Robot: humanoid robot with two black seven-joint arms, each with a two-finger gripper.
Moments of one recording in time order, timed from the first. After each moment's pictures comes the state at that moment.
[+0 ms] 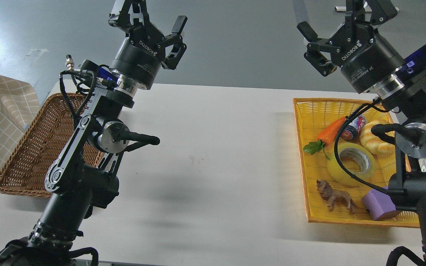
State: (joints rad) left arm -0.46 -0.04 -1.39 -1.43 0.85 -0.18 -0.14; right arm 0.48 -0.09 1.56 1.53 -0.89 0.49 -0.21
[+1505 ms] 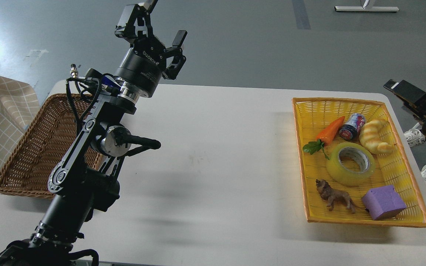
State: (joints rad) left arm -0.45 -0.04 -1.39 -1.37 0.86 -0.18 -0.13; right arm 0.21 -0.56 1.54 1.47 -1.52 0.49 -0.17
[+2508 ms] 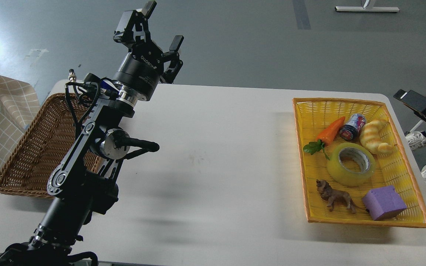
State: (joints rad) left arm -0.43 -0.03 -1.39 -1.38 0.87 -0.16 -0.13; right arm 0.19 -0.66 1.47 1.45 -1.60 0.49 -0.17
